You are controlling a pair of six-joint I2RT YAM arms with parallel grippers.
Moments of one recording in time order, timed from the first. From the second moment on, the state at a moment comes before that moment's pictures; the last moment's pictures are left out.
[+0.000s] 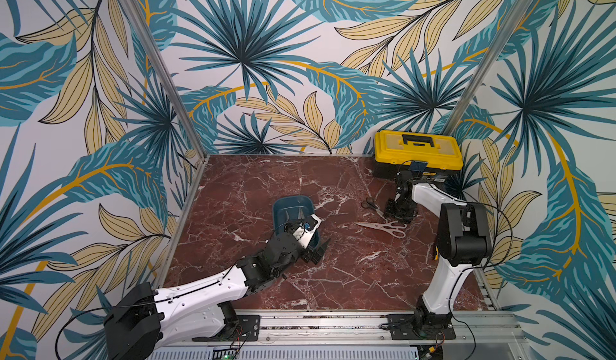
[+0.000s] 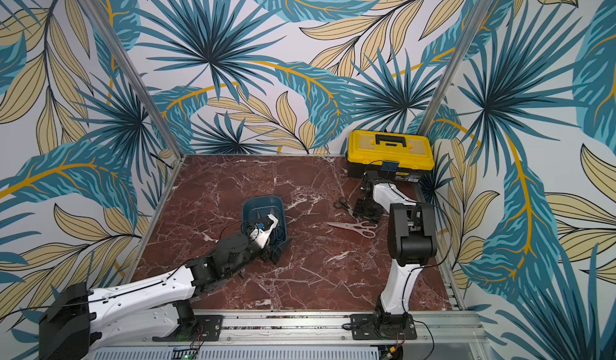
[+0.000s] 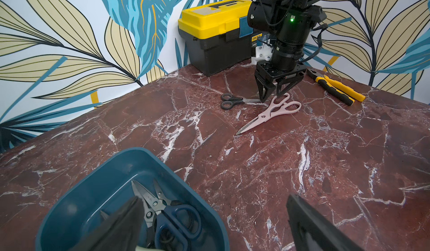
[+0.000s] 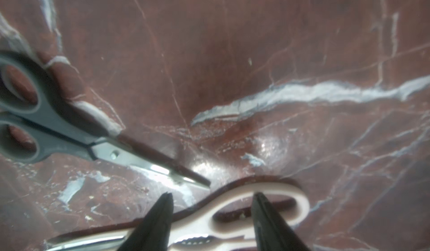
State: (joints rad) left arm -0.96 1.08 0.53 0.25 -0.24 -0.03; right arm -0.01 1.91 1.28 -0.80 -0.01 0.39
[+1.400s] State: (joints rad) left arm -0.96 1.10 0.53 0.22 -0.26 0.00; right arm 0.49 1.67 1.27 -1.16 0.10 0.14
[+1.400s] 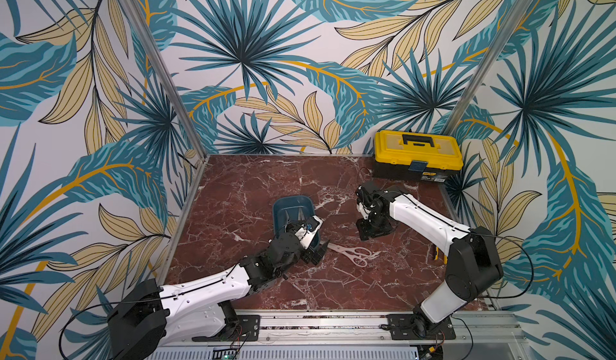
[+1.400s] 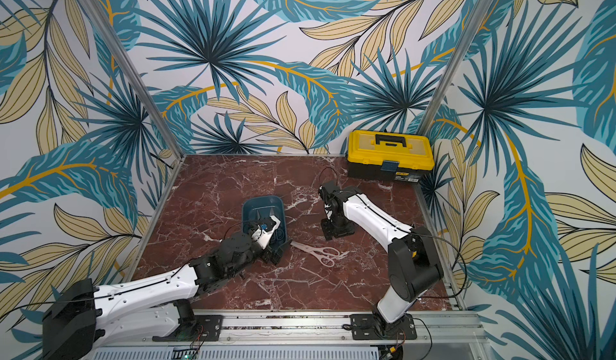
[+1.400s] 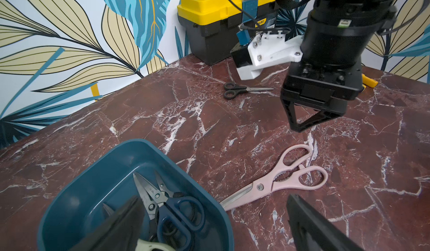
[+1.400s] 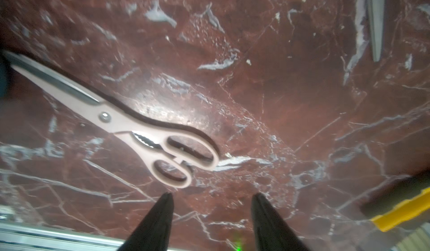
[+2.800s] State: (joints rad) left arm -0.86 0.97 0.41 0.28 -0.17 -0.02; right arm 0.60 1.81 1.15 -0.97 -0.03 -0.10
